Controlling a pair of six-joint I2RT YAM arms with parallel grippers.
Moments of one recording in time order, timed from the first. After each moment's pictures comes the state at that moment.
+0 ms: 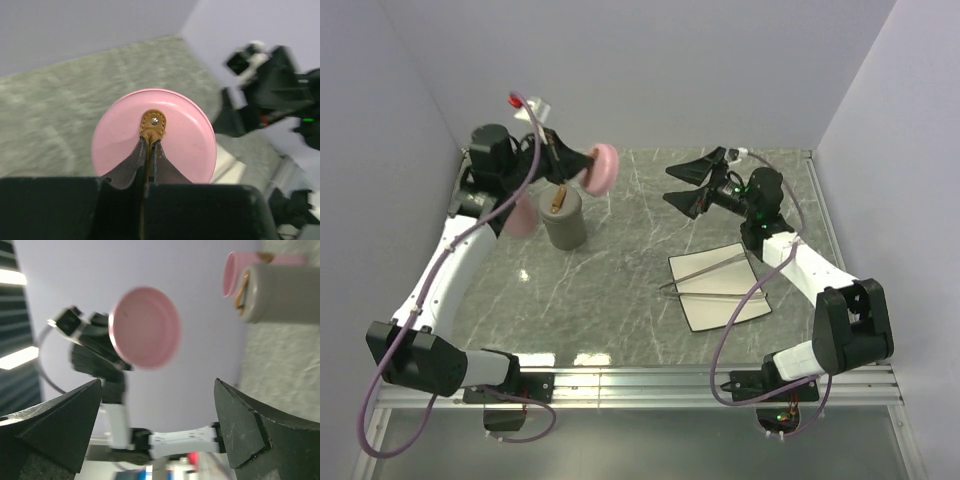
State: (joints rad) left arm -0.24 1.31 1.32 -0.12 0.61 -0.39; right arm 0.26 1.42 0.90 0.60 -0.75 1.61
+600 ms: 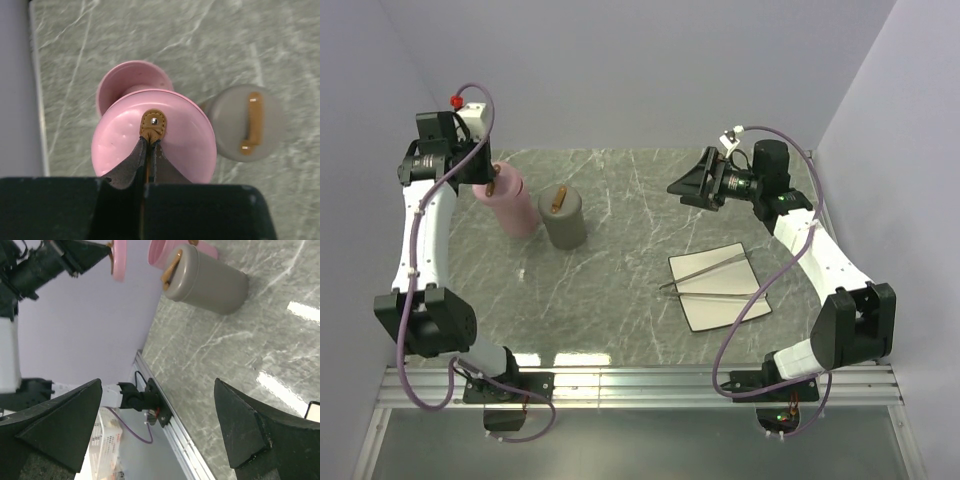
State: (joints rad) left arm 0.14 1.50 1.65 -0.79 0.24 0.10; right arm 0.20 1.44 1.21 -0.12 -0.91 0.79
